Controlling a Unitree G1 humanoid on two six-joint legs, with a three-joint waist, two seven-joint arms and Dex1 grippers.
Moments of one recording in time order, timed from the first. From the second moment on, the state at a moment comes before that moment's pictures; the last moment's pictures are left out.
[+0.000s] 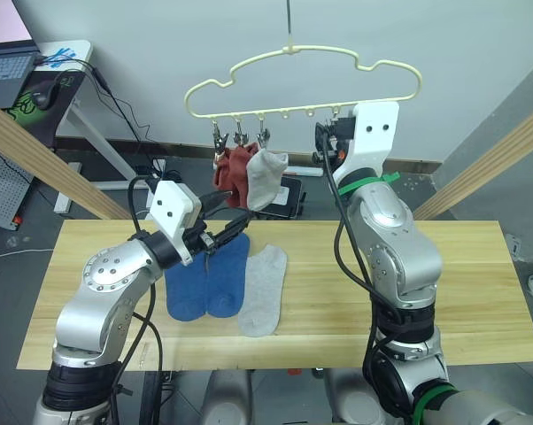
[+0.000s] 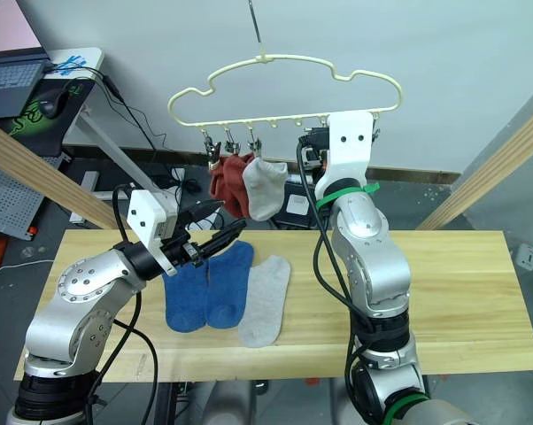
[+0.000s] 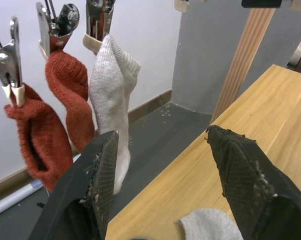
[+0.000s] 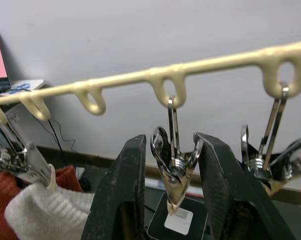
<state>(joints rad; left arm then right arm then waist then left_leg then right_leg) -0.21 0.56 0.11 -0.43 -0.44 0.43 -0.66 -0.68 0.10 0.06 -0.38 0.06 0.75 -0.08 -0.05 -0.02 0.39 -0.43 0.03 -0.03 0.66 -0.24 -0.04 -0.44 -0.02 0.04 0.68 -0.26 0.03</state>
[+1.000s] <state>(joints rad) -0.20 0.56 0.09 -0.43 -0.44 0.43 -0.65 -0.70 0.13 0.04 -0.33 0.10 0.69 -0.08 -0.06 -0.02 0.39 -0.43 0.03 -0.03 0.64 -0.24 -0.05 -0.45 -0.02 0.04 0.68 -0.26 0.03</state>
